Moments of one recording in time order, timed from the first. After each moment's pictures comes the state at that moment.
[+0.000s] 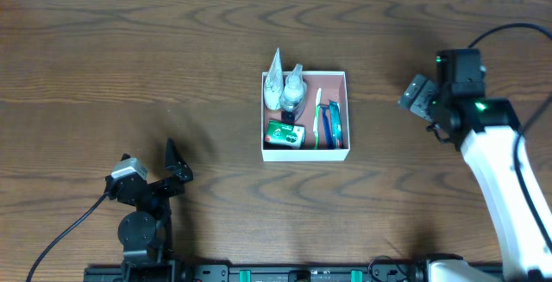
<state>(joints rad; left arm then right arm) 0.05 0.01 0.02 -0.11 -0.15 -0.30 0.06 1.33 1.12 -0.80 0.20 0.59</state>
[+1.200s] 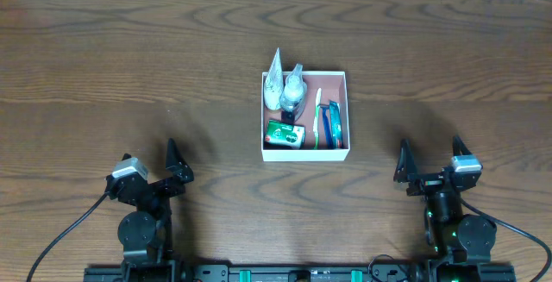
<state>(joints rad) 0.05 0.01 0.03 -0.11 -0.14 -0.30 -0.02 0.04 0.01 0.05 -0.11 0.09</state>
